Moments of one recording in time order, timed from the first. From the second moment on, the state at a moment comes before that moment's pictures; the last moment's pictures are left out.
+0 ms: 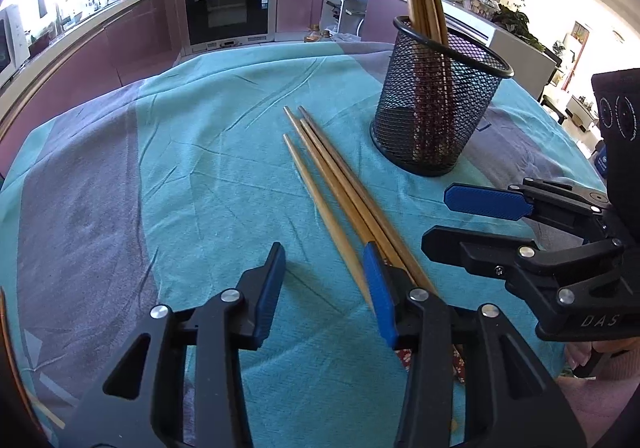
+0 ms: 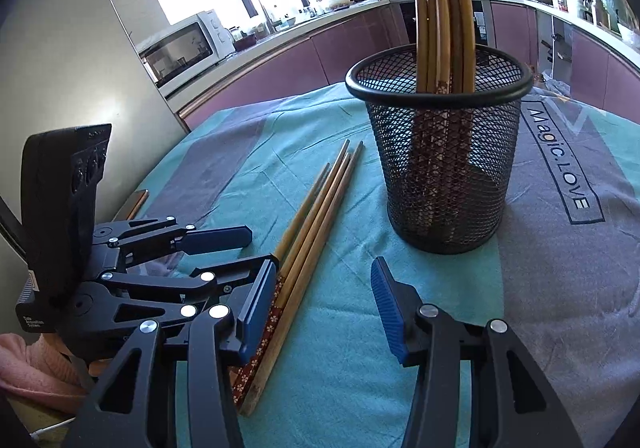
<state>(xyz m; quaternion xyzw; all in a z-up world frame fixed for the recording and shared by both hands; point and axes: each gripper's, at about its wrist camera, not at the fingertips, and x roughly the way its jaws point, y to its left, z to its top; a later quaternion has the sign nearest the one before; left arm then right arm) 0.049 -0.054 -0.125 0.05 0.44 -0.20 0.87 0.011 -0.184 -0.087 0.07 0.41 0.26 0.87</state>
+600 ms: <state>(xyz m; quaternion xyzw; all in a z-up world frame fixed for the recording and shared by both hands) 0.052 -0.046 -0.126 0.03 0.45 -0.20 0.87 0.012 -0.164 -0.092 0.01 0.42 0.23 0.88</state>
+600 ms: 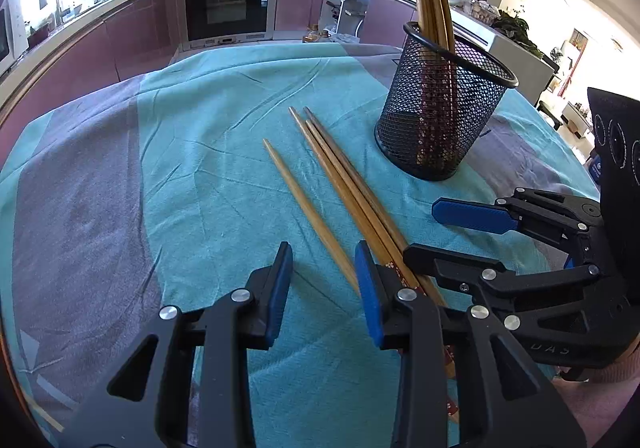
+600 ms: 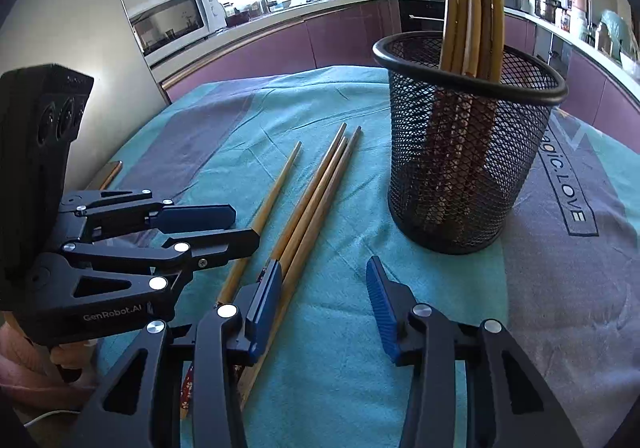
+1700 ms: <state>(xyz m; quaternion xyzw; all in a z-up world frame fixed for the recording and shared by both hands) 0.067 -0.042 -0.129 0.00 0.46 -0.18 0.87 0.036 -0.173 -0.093 0.06 0.43 0.20 0.88</state>
